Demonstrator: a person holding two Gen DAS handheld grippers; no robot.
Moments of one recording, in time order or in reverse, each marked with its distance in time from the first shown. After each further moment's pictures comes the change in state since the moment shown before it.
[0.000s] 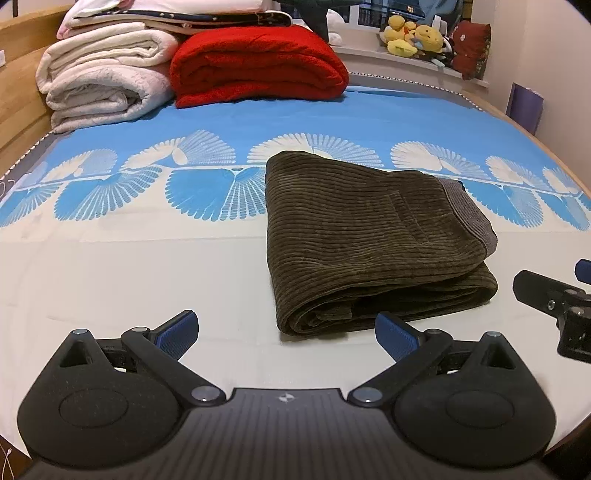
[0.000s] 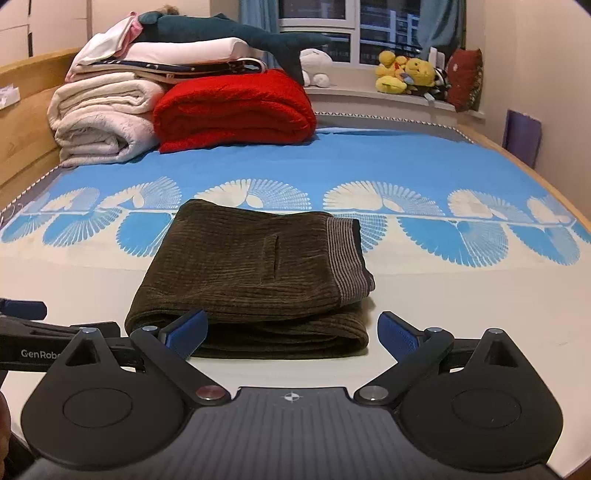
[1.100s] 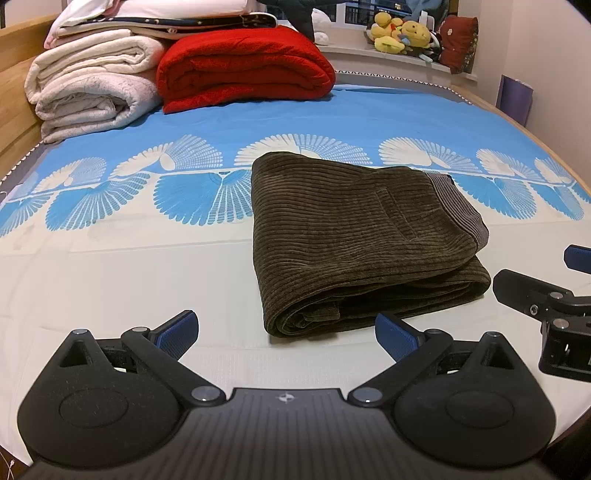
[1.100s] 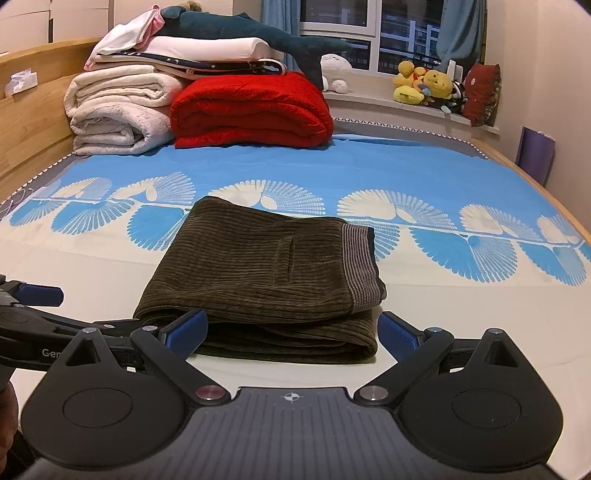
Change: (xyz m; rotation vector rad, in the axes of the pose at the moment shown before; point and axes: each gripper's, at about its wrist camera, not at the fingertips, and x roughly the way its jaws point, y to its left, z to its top) left arm 0.003 -0.011 0.000 0.038 -0.006 -0.013; right arm -0.002 0.013 0.002 -0.056 -0.009 0.019
